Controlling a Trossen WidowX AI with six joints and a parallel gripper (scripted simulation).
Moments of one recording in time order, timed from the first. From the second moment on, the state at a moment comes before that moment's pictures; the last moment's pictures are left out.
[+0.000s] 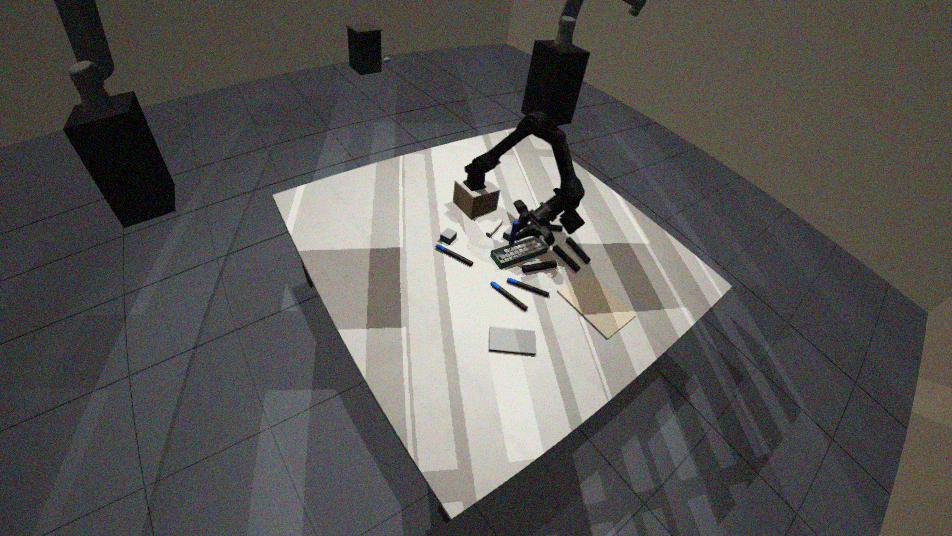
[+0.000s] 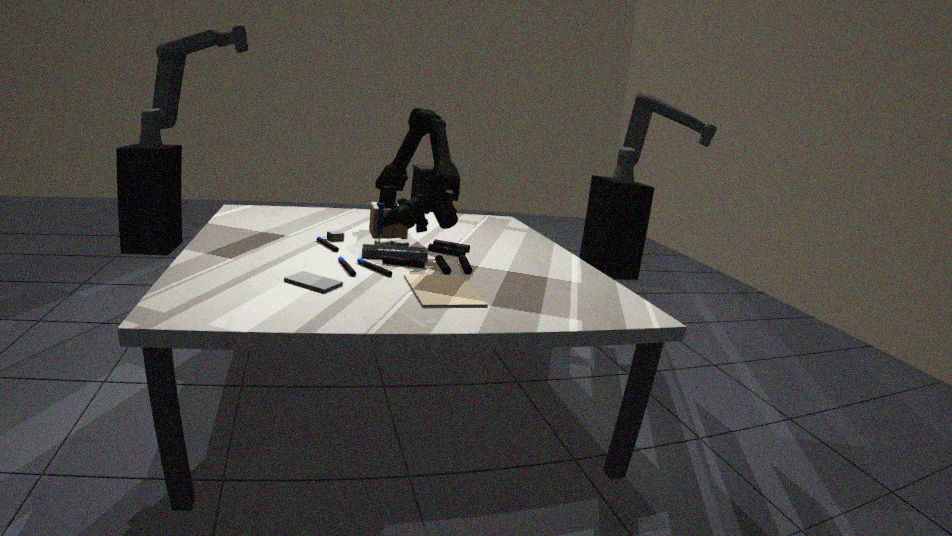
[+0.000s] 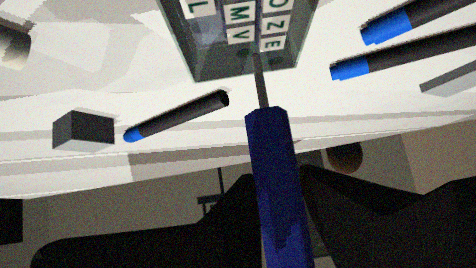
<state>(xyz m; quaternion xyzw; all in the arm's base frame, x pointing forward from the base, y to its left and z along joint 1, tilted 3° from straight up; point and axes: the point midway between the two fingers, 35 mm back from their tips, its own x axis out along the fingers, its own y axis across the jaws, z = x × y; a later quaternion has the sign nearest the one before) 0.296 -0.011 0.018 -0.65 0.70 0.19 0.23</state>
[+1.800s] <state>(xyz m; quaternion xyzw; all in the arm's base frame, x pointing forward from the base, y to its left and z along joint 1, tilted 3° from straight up) 0.294 -0.012 -0.009 -0.65 0.70 0.19 0.22</state>
